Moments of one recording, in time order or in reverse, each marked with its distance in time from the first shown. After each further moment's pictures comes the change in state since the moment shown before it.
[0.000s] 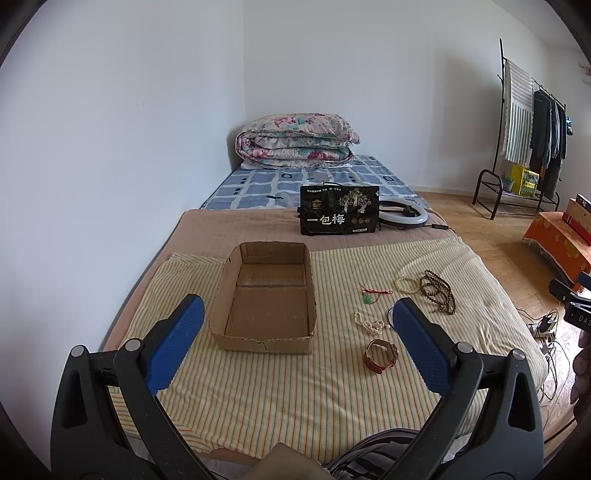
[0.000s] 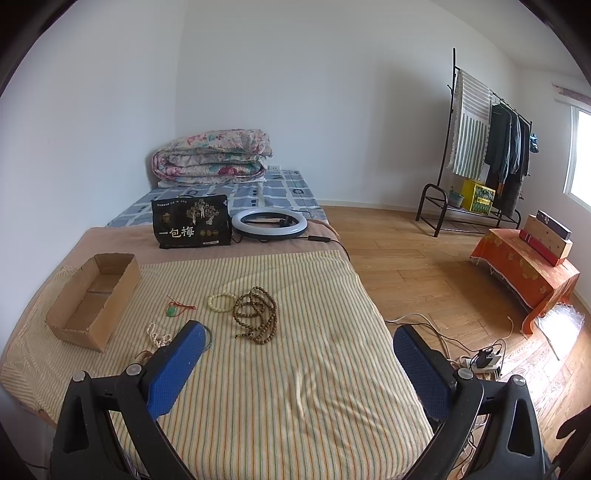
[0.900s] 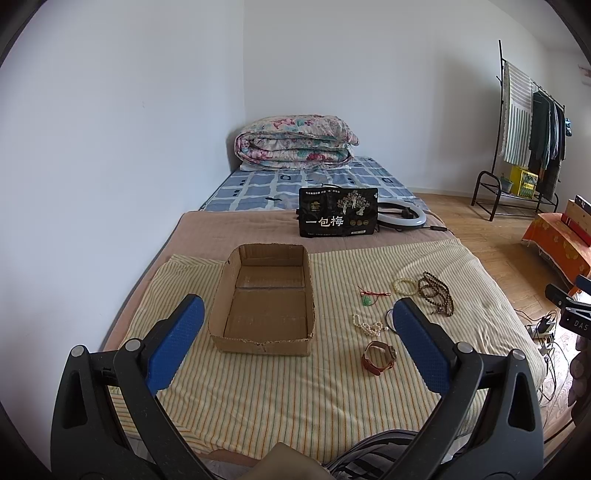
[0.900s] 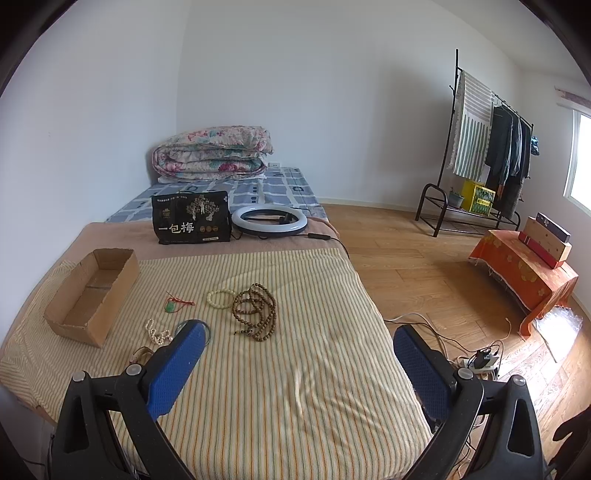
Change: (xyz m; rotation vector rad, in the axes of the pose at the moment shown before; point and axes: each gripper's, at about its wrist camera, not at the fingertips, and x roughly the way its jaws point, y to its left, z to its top) left arm -0.001 0.001 0.002 0.000 0.000 -0.003; right arm 0.000 0.003 -0.002 -0.012 0.009 -0.004
